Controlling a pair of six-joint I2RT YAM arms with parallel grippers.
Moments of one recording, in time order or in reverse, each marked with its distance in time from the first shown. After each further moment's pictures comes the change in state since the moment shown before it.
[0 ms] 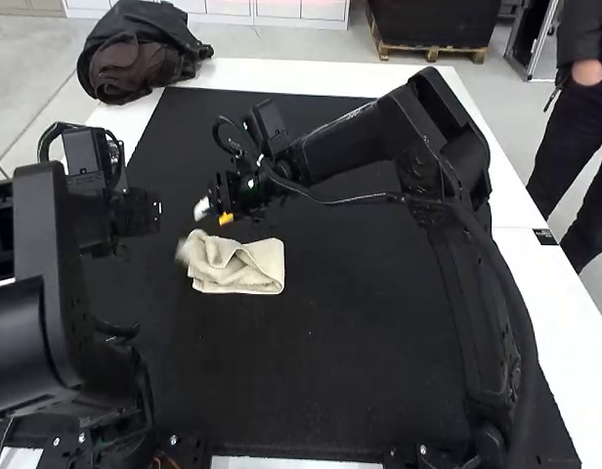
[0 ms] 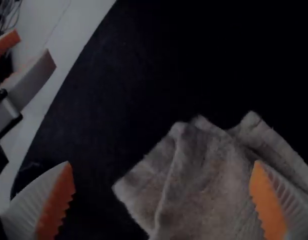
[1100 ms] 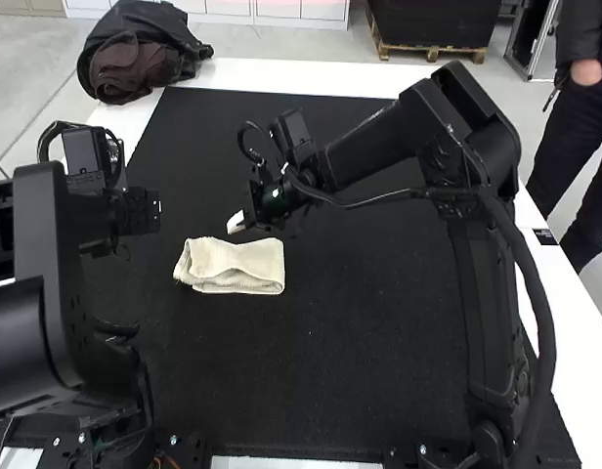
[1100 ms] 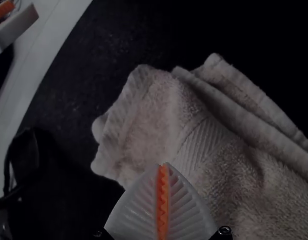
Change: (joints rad) left arm 0.000 0.000 0.000 0.011 0.000 0.000; right arm -0.058 -0.090 -0.220 0.074 -0.079 -0.055
